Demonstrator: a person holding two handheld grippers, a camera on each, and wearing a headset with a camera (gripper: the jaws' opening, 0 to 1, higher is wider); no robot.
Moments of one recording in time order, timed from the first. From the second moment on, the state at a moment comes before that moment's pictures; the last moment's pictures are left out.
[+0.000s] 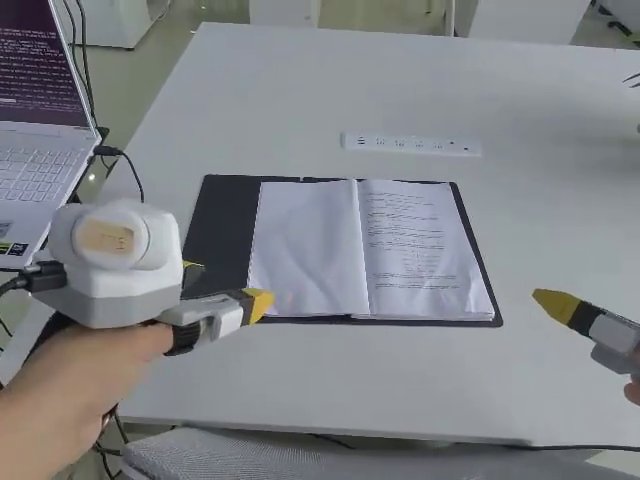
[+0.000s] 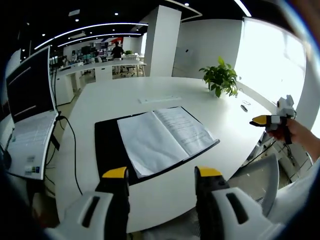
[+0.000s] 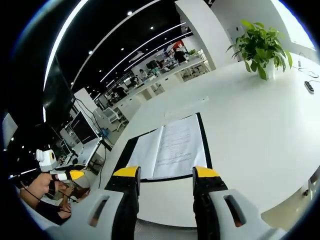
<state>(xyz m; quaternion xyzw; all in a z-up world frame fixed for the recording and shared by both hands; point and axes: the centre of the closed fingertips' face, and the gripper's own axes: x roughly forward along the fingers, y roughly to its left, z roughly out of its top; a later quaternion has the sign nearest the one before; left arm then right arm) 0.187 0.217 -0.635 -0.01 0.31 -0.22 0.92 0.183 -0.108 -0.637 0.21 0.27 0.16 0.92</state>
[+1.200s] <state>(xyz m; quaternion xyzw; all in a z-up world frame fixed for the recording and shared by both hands) 0.215 0.185 -0.665 0.04 0.33 -0.23 0.92 0.214 -0.115 -0.672 0.18 0.31 0.17 0.92</state>
